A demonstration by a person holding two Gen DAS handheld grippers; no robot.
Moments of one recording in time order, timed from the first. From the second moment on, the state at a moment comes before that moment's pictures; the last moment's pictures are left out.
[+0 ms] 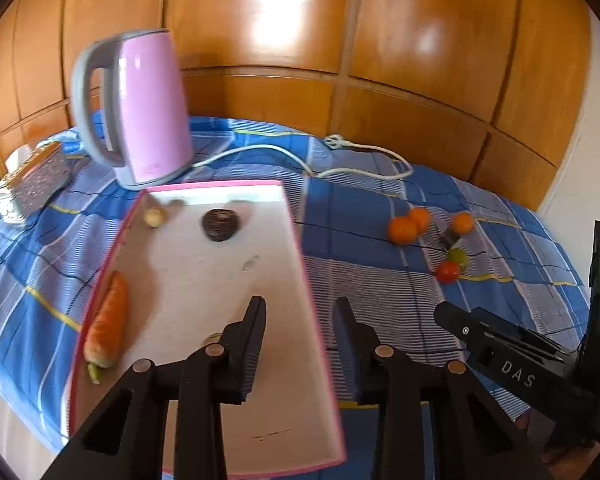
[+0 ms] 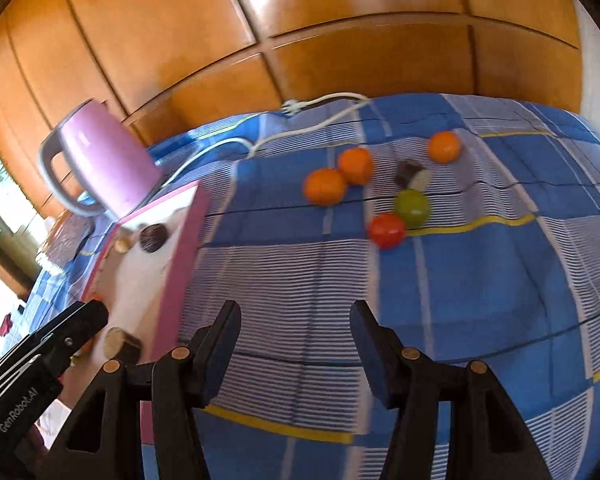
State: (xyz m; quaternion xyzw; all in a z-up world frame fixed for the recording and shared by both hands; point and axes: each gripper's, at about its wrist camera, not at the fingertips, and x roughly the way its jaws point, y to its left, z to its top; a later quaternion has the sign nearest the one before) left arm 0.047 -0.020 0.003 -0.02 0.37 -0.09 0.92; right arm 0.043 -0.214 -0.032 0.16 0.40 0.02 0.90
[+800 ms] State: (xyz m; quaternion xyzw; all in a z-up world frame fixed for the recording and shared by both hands) left arm 0.097 -0.085 -0.020 0.00 0.41 -0.13 0.90; right arm 0.087 -0.269 -0.054 0.18 0.41 -0.02 0.89
